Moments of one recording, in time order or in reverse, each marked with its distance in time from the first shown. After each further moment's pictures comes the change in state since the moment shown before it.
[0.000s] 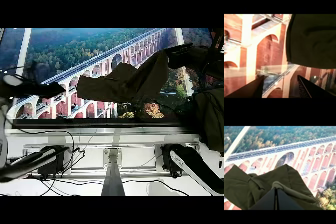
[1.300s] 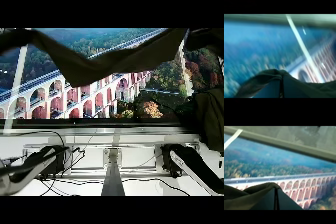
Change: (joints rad) left arm 0.106 0.304 0.480 -0.245 0.182 0.267; right arm 0.000 0.015 0.151 -0.215 -0.174 0.010
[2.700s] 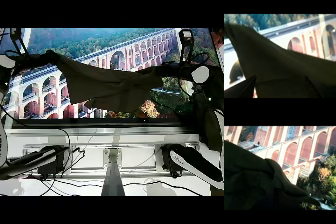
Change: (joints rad) left arm -0.143 -0.315 -0.192 0.259 0.080 -0.213; right arm 0.001 -0.215 -0.353 0.030 0.003 0.117
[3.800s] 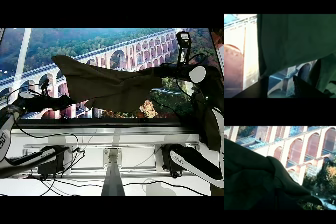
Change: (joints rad) left arm 0.082 -0.019 -0.540 -0.232 -0.159 0.127; right arm 0.000 -0.016 -0.005 0.013 -0.006 0.003
